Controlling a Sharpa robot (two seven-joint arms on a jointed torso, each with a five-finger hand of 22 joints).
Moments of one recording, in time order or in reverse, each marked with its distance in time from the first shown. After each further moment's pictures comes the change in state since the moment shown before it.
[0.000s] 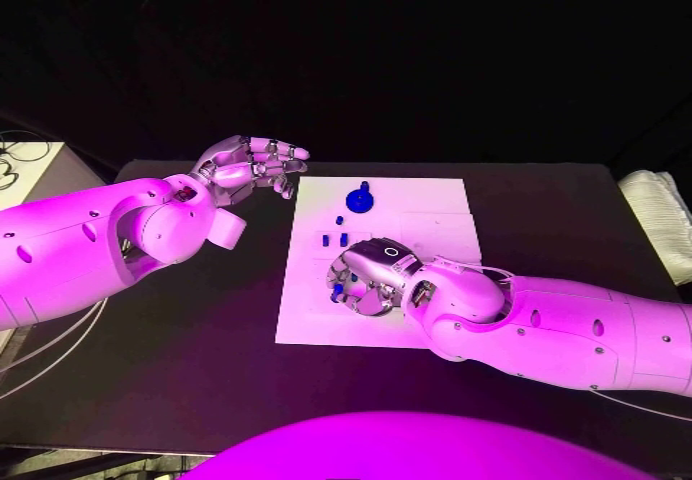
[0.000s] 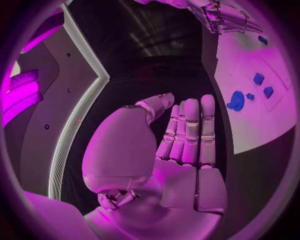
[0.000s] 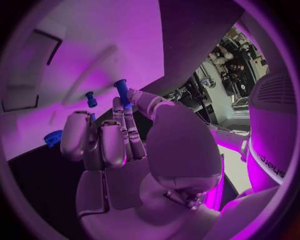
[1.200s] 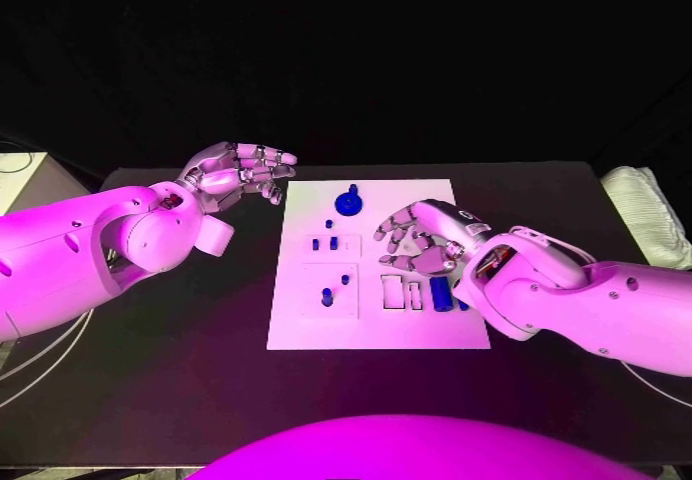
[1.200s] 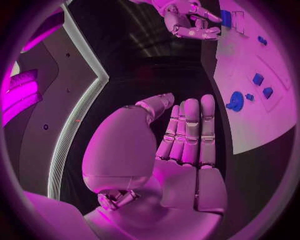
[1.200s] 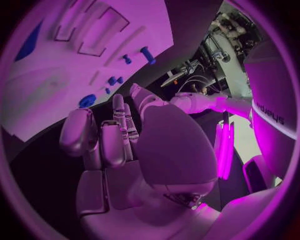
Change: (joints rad) left arm 0.000 -0.002 0.000 -0.002 0.000 0.003 -0.009; left_hand 0.000 0.000 0.000 0.000 0.000 -0.007 0.000 0.000 0.000 -0.014 0.000 0.000 -0.001 0.000 0.000 0.000 -0.001 0.000 0.000 0.000 -0.004 -0.002; right arm 0.084 -0.276 0.016 0.136 0.269 -0.149 0.063; right_hand 0.148 0.020 -0.317 0.184 0.049 -0.054 0.003 -0.071 -0.044 0.059 0.003 0.244 0.015 0.000 -0.005 0.006 -0.027 0.015 0.023 -0.007 -0.041 -0.006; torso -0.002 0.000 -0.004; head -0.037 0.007
